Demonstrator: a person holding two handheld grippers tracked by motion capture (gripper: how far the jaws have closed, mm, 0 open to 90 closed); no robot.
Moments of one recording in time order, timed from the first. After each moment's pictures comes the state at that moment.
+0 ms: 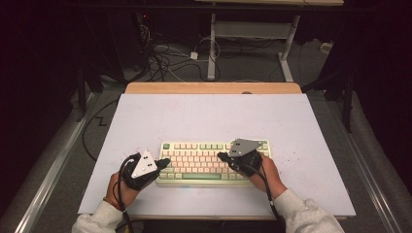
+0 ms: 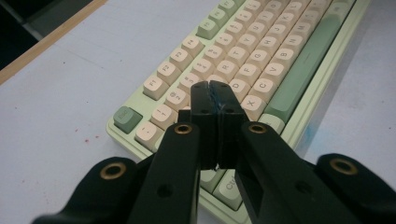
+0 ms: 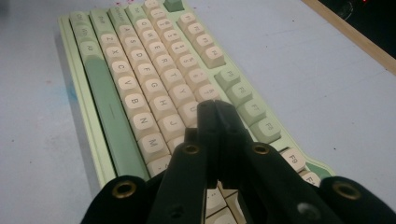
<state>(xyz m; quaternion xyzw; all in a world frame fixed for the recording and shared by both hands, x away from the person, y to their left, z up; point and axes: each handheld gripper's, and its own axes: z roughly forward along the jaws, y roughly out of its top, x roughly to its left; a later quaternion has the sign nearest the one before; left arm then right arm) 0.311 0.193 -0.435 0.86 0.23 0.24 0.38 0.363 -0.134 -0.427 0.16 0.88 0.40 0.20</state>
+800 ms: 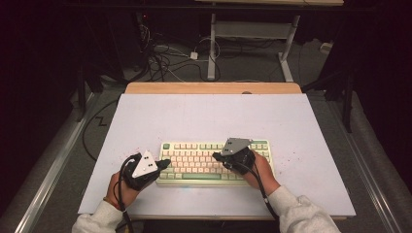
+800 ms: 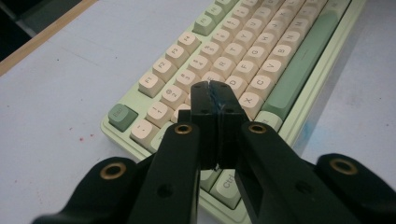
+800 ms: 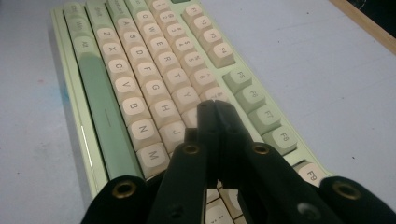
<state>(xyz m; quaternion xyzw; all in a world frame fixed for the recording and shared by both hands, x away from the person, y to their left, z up) 0.312 0.192 -0.437 0.87 0.23 0.23 0.38 0.372 -0.118 -0.434 0.16 0.89 0.38 0.18</state>
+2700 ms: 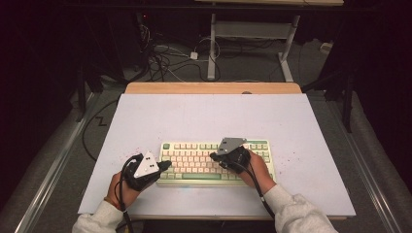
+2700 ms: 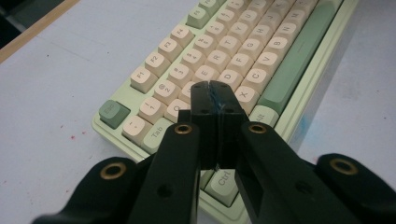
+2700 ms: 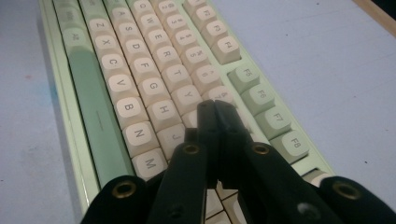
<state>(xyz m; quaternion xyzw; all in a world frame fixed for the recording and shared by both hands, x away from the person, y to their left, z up) 0.313 0.190 -0.441 0.87 0.23 0.22 0.37 0.377 -0.109 -0.438 0.16 0.90 0.36 0.18</state>
